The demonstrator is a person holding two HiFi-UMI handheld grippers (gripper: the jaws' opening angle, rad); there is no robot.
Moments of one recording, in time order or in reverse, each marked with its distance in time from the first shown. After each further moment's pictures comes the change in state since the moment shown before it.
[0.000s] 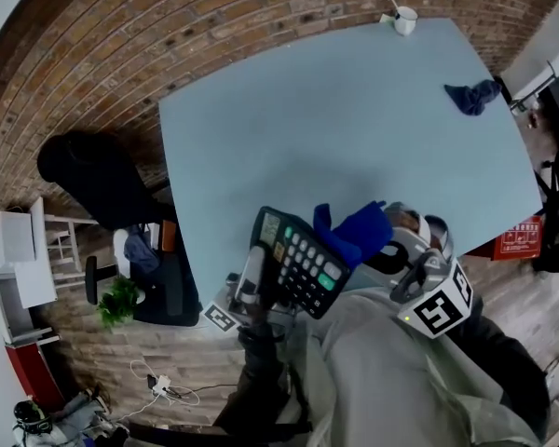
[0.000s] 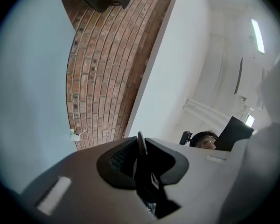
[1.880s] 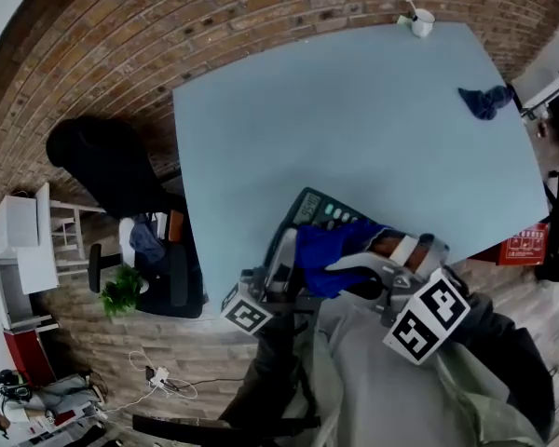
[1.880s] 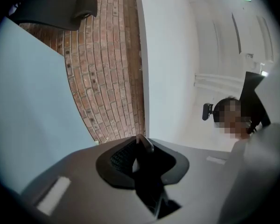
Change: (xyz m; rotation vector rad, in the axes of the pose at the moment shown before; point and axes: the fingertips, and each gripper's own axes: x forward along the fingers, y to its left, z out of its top) left arm -0.009 0.028 -0.006 0.345 0.083 0.291; right arm 0.033 0.069 0.015 0.009 0.272 0.385
